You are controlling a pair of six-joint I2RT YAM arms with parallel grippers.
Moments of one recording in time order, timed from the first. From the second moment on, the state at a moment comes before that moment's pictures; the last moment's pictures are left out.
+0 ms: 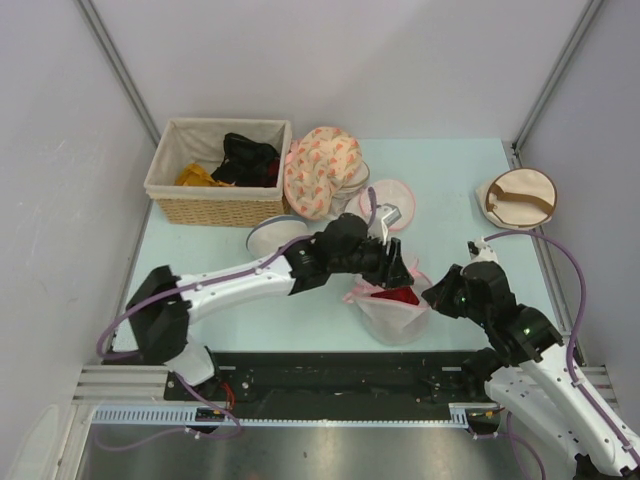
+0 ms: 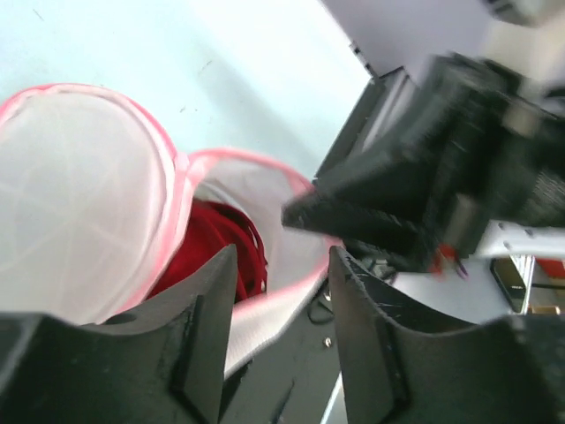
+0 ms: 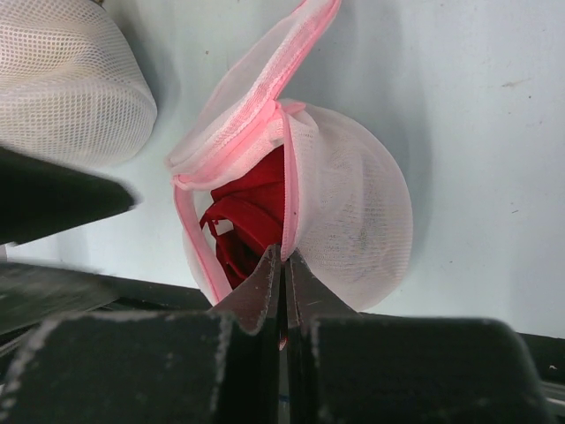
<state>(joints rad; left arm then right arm) -1.04 1.55 1.17 -0.03 0.27 -0.59 0.54 0.52 0.64 -0.78 0.08 0.80</state>
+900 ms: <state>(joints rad) -1.17 1.78 1.26 -0.26 0.04 -0.57 0.55 0.53 0.64 -0.78 0.09 0.81</state>
